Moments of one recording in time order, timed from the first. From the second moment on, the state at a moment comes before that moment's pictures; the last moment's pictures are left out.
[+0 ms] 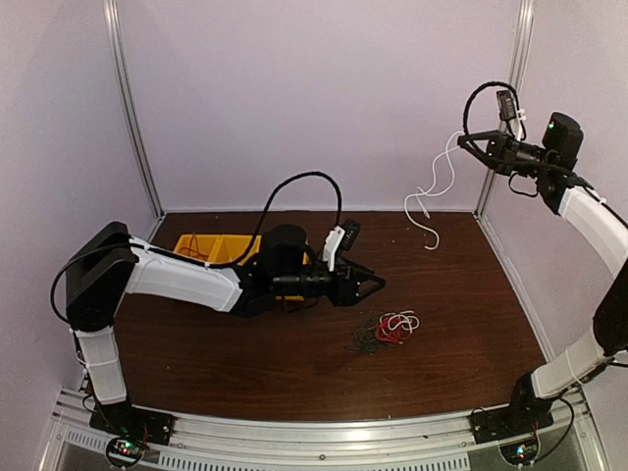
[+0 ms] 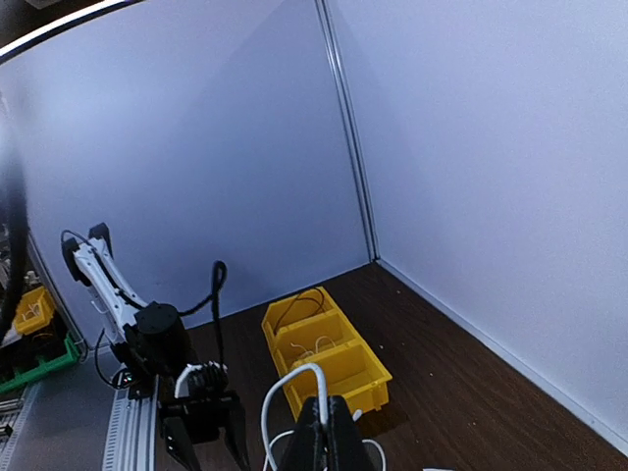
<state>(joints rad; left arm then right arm) -1.00 1.93 1.17 0.60 0.41 -0.39 -0.07 1.41 1.36 0.27 -1.29 0.39</state>
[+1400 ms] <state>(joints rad) -0.97 1.92 1.37 0.38 0.38 -0.34 0.42 1.37 1.23 -0.56 -0.76 -0.43</state>
